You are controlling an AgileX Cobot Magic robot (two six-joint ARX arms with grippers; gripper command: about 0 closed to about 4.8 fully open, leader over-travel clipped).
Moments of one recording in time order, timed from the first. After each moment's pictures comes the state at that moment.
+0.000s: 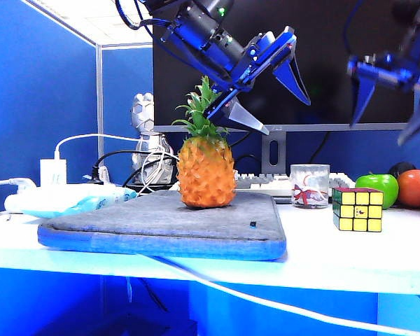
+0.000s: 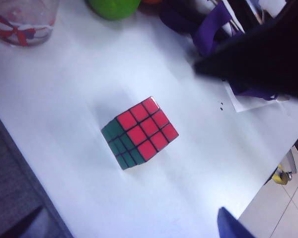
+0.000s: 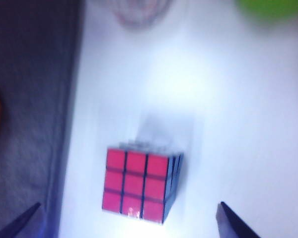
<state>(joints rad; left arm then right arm) -0.65 2.11 1.90 -0.47 0.45 -0.21 -0.04 1.80 1.65 -0.90 -0.31 0.14</state>
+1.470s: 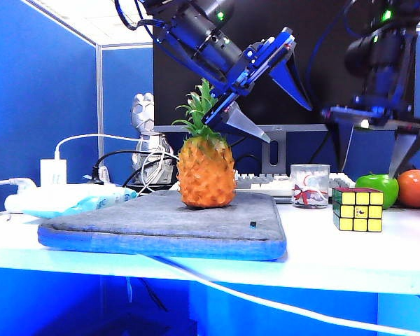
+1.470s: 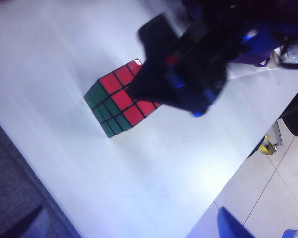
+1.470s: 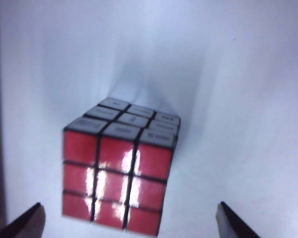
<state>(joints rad) -0.65 2.11 1.90 -0.57 0.51 -0.18 0.07 2.11 1.97 -1.25 -0.15 0.08</state>
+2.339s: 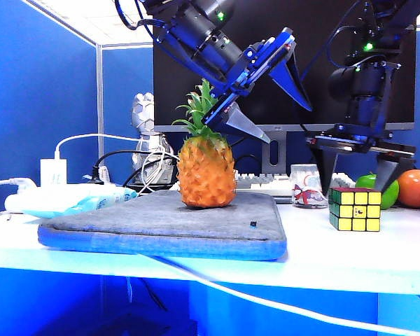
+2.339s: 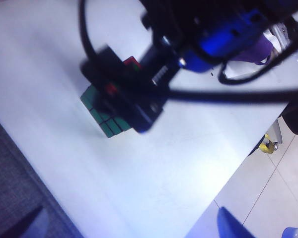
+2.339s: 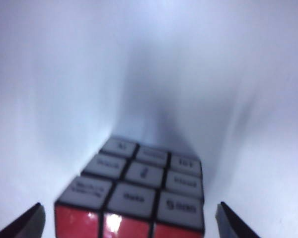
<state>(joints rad) -0.65 2.11 1.90 -0.57 0.51 -0.17 0.11 2.20 1.97 -1.17 -0.15 0.07</state>
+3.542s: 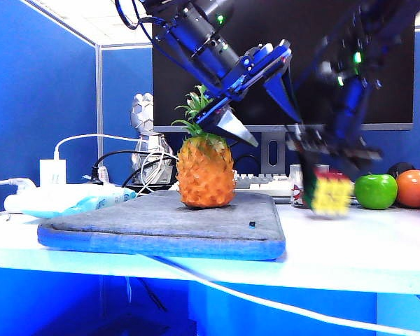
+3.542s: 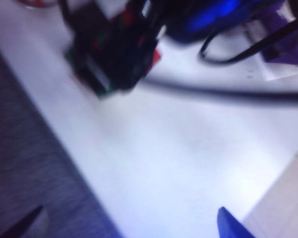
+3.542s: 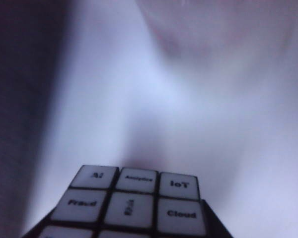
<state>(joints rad) -0.65 2.11 1.90 -0.59 0.38 -0.13 0.14 2.21 1.97 -0.83 -0.12 0.05</state>
